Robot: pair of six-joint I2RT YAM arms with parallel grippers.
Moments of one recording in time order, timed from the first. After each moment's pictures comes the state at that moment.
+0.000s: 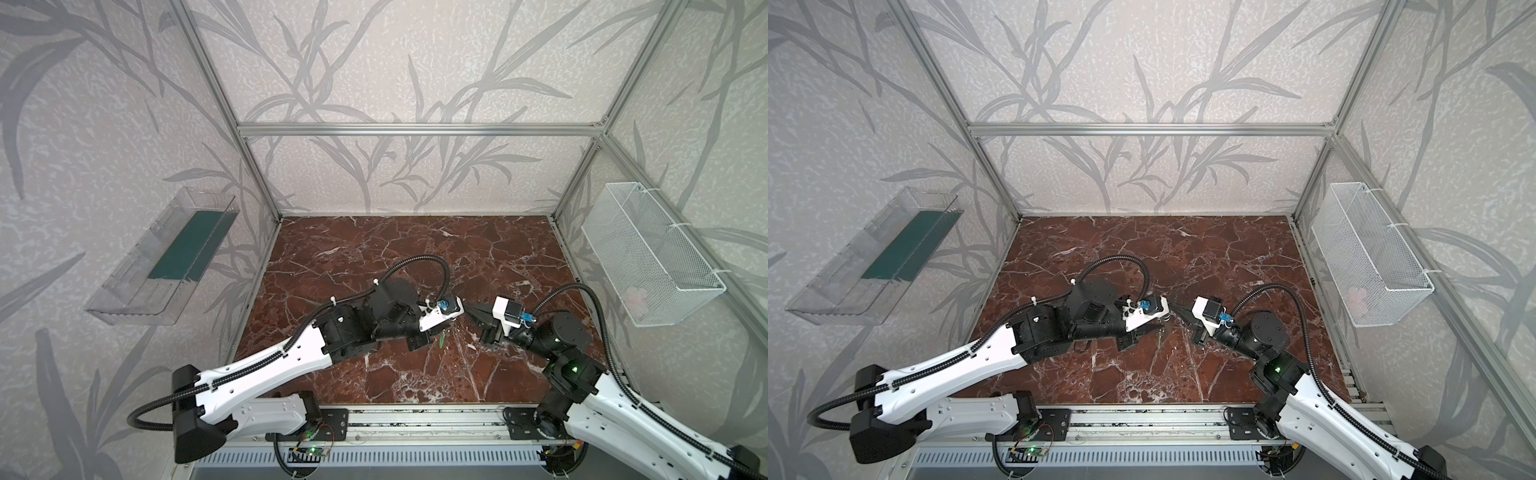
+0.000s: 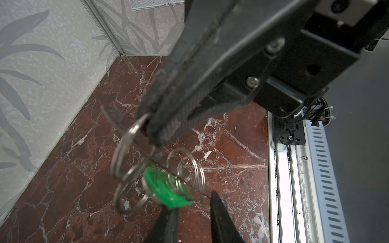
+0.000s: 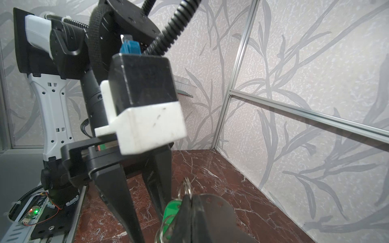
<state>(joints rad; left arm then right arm) -1.05 1.16 1.10 -0.47 0.14 0.29 0.74 0.64 0.47 0.36 -0.40 -0.14</state>
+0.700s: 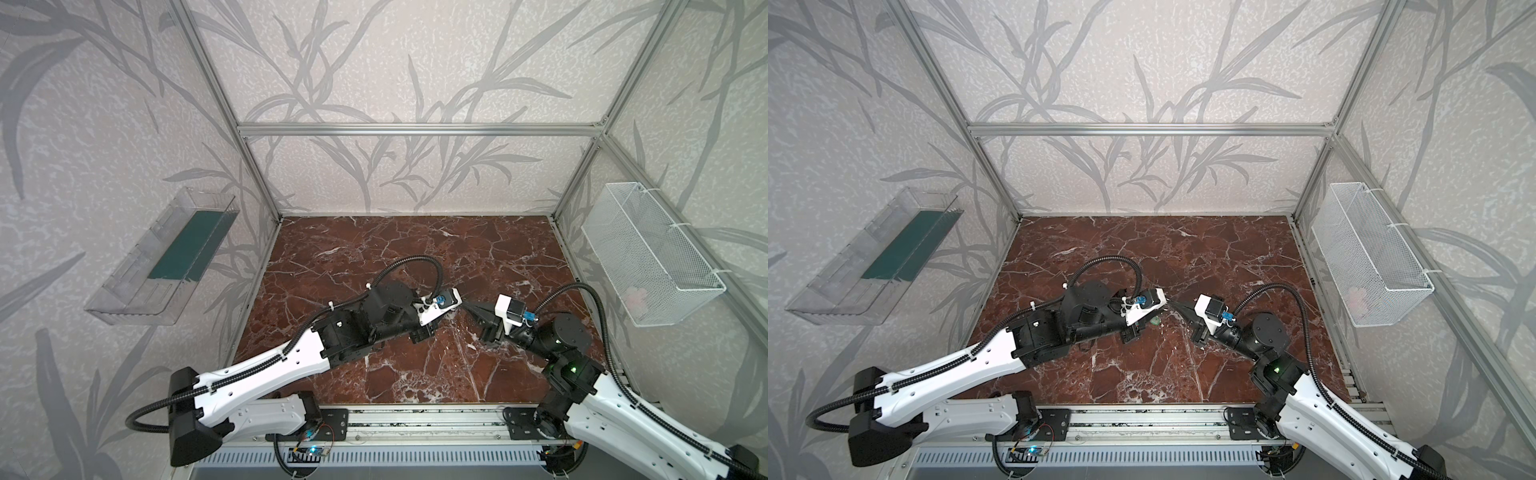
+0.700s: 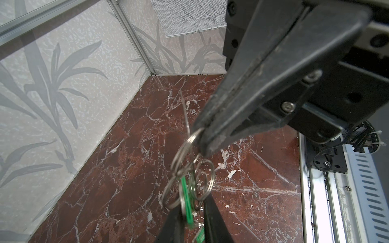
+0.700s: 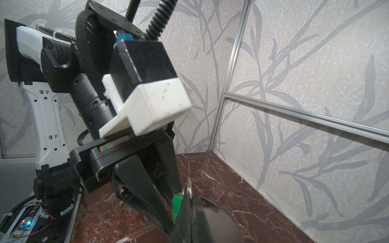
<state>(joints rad) -1.05 1.12 1.04 -0.31 0.02 0.31 0.74 0.64 0.46 0.40 -0.38 -0.11</state>
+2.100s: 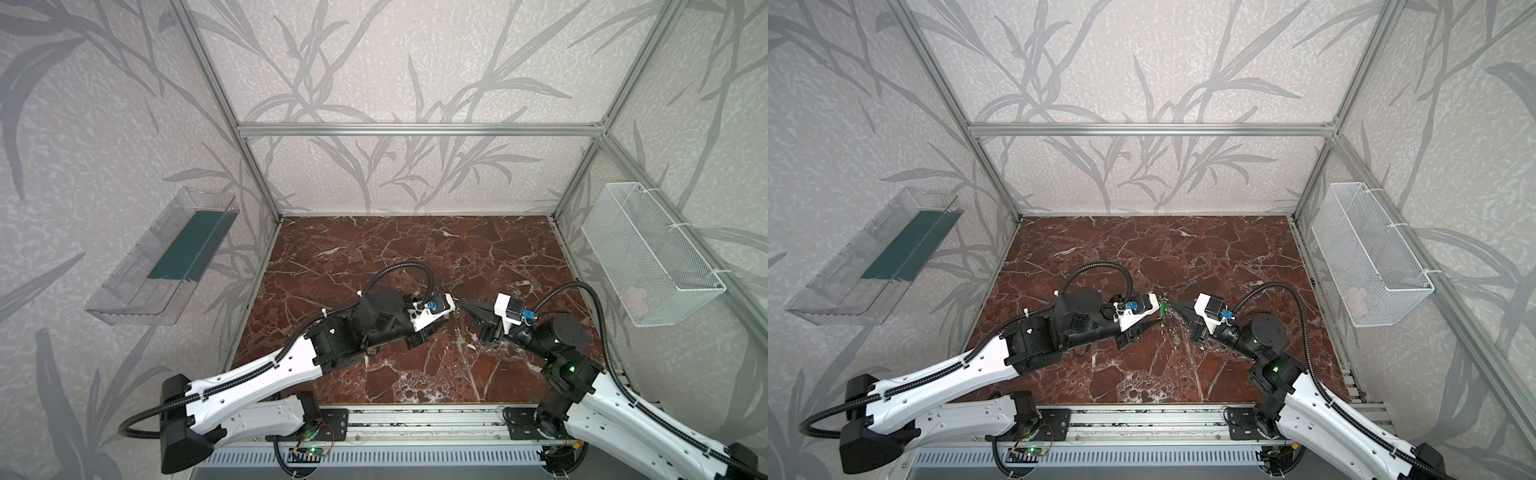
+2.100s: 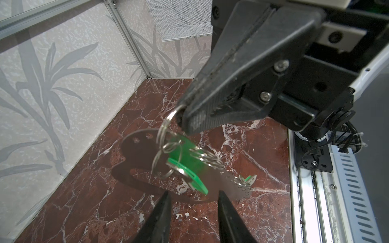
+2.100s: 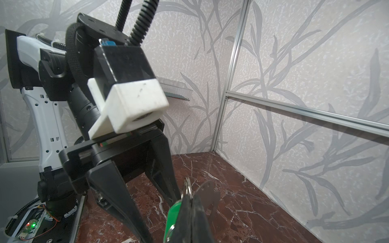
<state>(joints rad) -1.05 1.06 0.96 -0.25 0.07 0.27 0.74 0.65 0.46 0.41 -0.38 -0.09</state>
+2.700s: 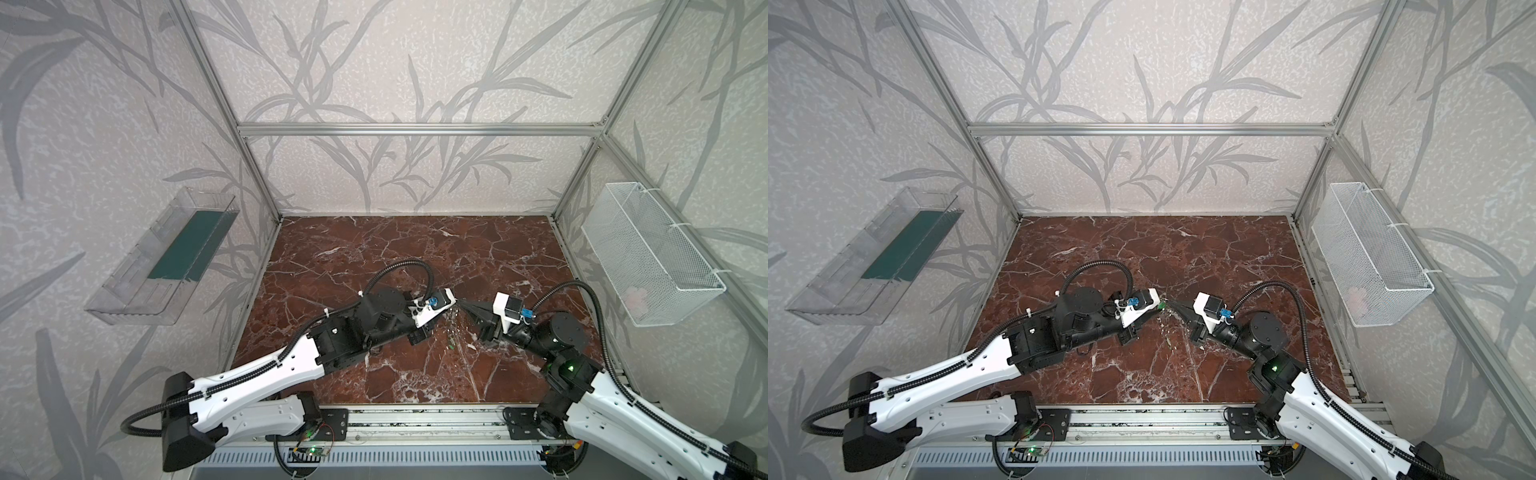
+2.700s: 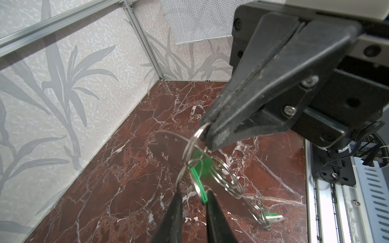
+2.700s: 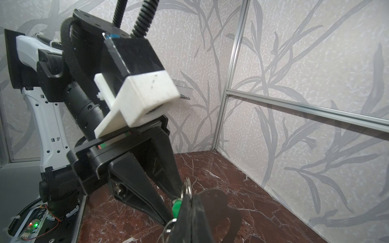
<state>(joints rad) -1.06 1.08 0.96 -0.22 -0.02 0.27 0.74 0.66 0.46 0.41 -0.38 -0.08</state>
